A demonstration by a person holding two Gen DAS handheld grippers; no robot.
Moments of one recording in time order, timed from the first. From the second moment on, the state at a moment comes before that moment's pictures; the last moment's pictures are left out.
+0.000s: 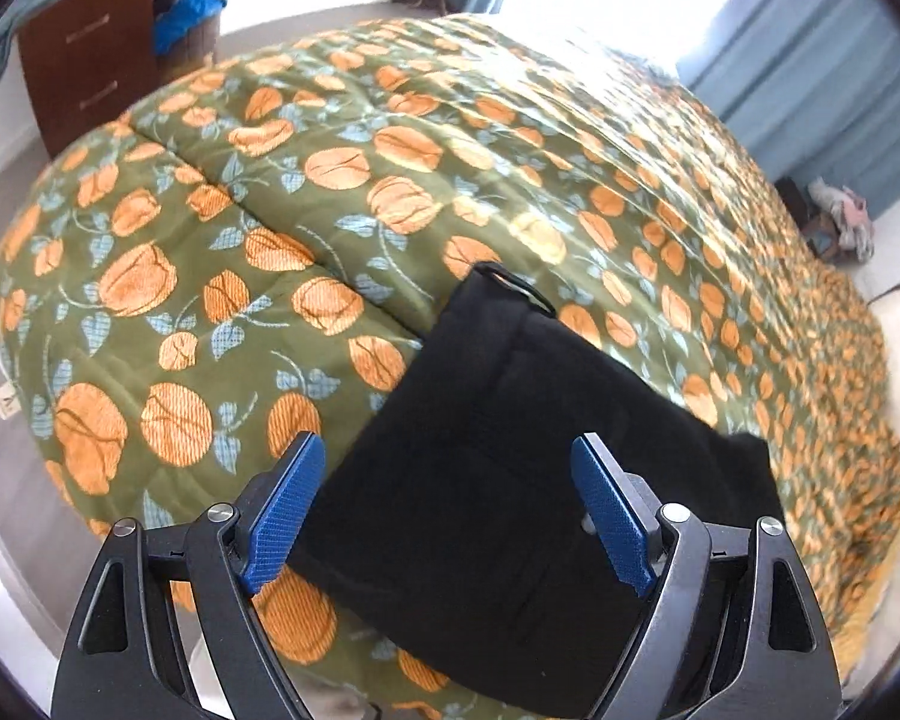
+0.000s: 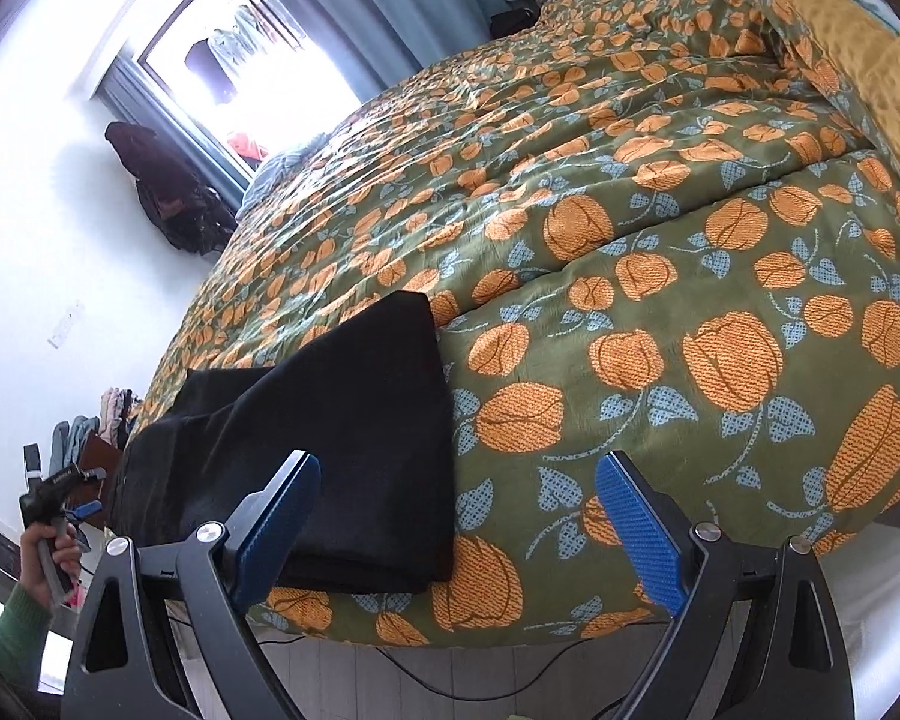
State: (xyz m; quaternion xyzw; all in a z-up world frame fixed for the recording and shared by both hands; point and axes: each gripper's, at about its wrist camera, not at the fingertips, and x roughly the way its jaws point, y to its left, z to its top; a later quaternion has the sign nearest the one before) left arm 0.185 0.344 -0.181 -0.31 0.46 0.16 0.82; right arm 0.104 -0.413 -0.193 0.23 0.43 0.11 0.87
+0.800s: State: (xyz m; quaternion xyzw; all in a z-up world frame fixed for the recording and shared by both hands) left arm 0.207 0.292 -0.160 -0.24 0.52 0.08 0.81; right arm 0.091 -0.338 -0.198 0.13 0.46 0.17 0.86
